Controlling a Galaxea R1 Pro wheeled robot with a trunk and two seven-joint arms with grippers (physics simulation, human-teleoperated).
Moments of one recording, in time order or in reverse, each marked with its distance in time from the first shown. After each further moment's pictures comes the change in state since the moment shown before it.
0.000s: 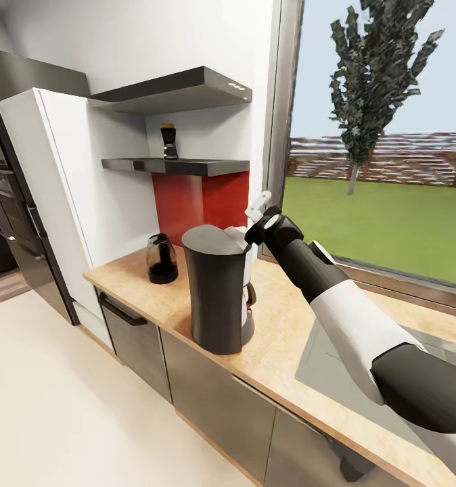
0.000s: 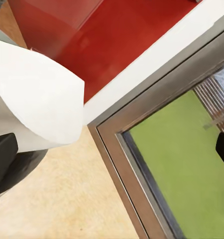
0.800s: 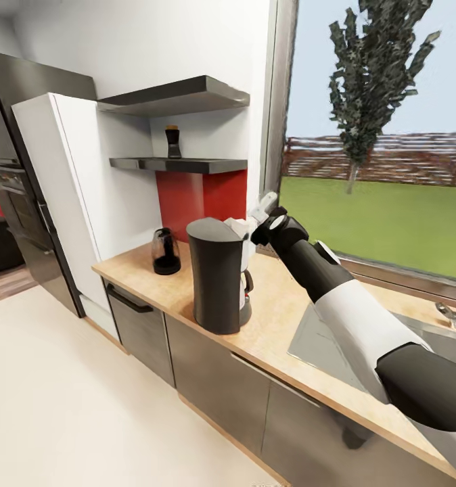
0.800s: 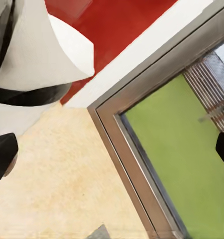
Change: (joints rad) left arm 0.000 0.000 0.001 -0.001 0.001 -0.009 0.000; right arm 0.000 -0.028 0.002 0.006 0.003 0.001 -0.001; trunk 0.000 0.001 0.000
